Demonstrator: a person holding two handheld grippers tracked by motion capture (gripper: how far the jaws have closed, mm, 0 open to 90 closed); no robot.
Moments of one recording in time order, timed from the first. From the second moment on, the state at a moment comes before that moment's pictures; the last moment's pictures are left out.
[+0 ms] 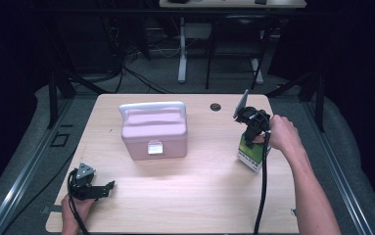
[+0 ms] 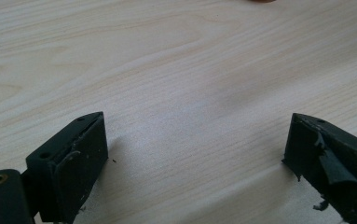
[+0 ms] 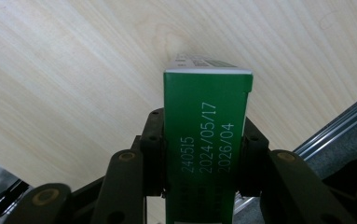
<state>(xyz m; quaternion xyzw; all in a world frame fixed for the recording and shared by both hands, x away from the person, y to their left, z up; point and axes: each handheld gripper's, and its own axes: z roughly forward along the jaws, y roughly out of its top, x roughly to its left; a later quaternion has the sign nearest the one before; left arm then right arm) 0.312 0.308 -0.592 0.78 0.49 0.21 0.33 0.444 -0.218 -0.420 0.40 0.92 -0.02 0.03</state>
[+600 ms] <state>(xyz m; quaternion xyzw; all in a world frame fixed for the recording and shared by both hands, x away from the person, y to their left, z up) 0.312 0.308 -0.592 0.78 0.49 0.21 0.33 0.454 -0.240 -0.431 0.44 0.90 -0.02 0.02</state>
